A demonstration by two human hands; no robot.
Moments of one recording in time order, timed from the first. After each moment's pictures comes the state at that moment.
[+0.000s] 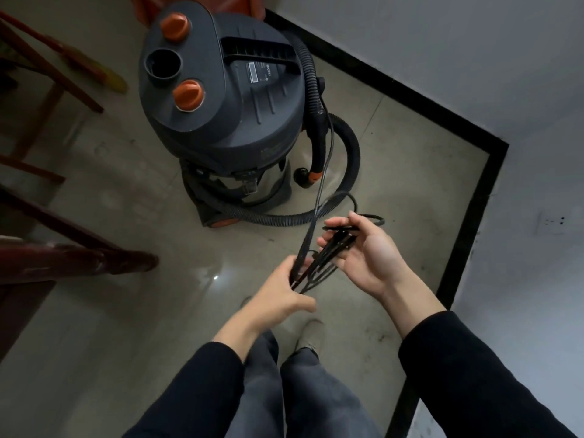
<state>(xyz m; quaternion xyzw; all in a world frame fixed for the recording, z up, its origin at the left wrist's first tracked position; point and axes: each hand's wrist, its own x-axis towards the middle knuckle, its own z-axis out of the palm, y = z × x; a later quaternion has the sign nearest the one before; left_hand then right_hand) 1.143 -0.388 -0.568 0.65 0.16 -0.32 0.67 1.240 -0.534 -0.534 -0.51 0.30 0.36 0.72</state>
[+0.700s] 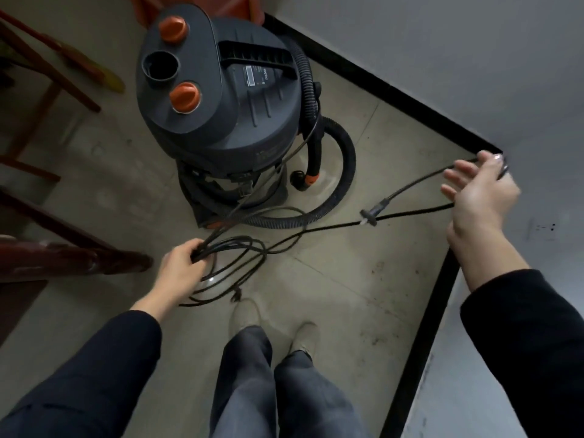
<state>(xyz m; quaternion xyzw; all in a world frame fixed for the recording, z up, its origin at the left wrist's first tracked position) 1.137 -0.268 -0.613 0.86 0.31 -0.16 0.39 1.332 -0.609 -0.486 -0.73 0.32 -0.09 0.60</state>
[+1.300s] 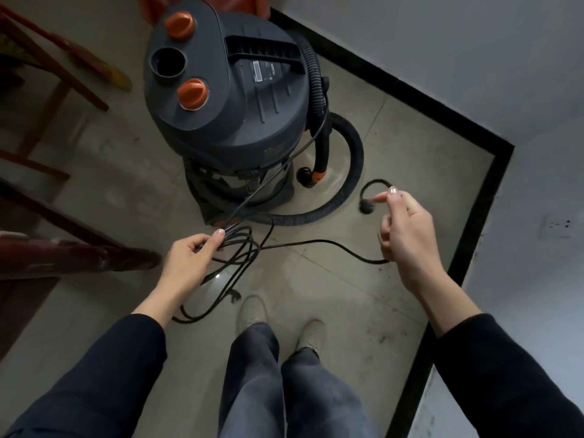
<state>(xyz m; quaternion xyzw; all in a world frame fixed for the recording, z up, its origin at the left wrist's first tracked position) 1.141 -0.271 -0.594 0.77 0.36 -0.11 0.52 1.257 -0.551 -0.497 -0.80 0.16 0.17 0.55</state>
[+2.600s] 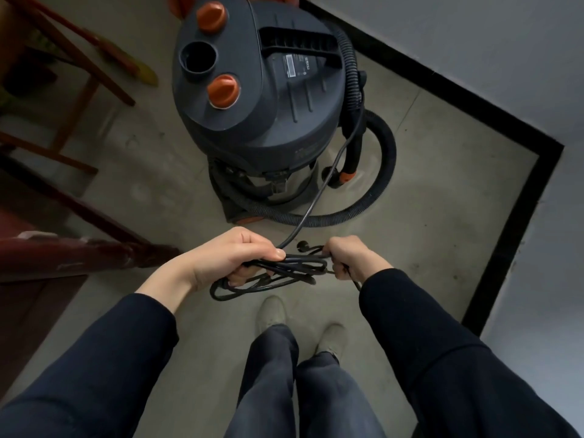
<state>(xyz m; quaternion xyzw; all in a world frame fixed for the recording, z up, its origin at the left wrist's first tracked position) 1.186 -0.257 -0.545 0.61 0.11 -0.41 0.67 1.263 -0.468 -0.625 -0.72 0.30 0.50 0.37</state>
